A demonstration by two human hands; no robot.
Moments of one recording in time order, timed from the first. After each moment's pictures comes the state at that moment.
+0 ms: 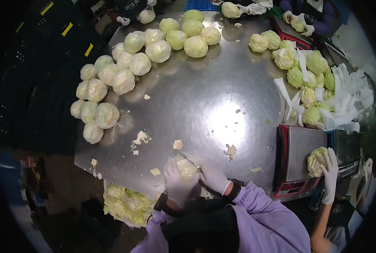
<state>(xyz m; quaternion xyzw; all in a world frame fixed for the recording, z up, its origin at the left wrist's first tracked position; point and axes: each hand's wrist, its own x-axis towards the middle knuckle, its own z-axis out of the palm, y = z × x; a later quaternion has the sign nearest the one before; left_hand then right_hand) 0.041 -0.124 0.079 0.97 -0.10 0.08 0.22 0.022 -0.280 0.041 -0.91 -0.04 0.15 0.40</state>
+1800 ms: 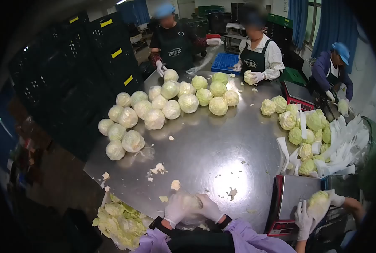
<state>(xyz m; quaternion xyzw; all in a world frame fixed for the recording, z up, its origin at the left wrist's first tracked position) 0.031 -0.078 0.081 0.95 -0.12 0.03 0.29 0.027 -0.261 0.042 -0.83 -0.13 0.04 0.54</state>
